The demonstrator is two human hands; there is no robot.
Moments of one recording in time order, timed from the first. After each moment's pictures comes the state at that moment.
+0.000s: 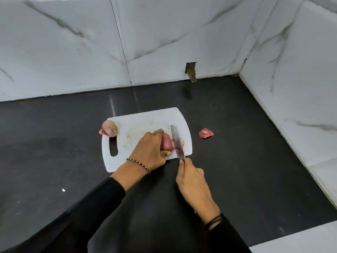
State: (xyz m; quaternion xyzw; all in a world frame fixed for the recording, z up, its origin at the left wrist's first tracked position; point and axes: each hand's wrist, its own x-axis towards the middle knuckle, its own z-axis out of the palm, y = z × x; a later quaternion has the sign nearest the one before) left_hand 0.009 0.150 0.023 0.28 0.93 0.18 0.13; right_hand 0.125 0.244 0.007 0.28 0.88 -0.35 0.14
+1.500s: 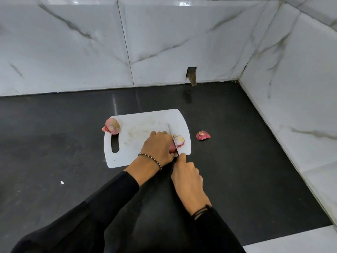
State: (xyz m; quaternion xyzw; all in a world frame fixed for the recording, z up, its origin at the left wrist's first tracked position) left_hand 0.020 0.179 0.024 0.27 0.95 0.12 0.09; right_hand 0.117 0.249 -0.003 0.25 0.94 -0.20 0.12
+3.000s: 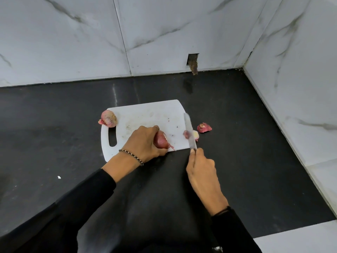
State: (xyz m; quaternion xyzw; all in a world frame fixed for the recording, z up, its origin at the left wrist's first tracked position) left_hand 0.003 0.144 0.010 0.26 0.94 0.19 0.12; right_hand 0.133 0.283 0.003 0.31 0.88 -0.35 0.06
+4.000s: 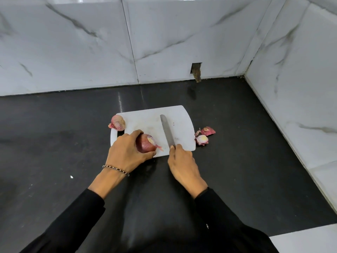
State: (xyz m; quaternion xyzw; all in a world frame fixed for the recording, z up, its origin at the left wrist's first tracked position) left_hand 0.024 0.089 0.021 0.13 0.96 0.24 0.04; right_hand 0.097 0.247 0.007 0.21 0.90 -0.37 0.11
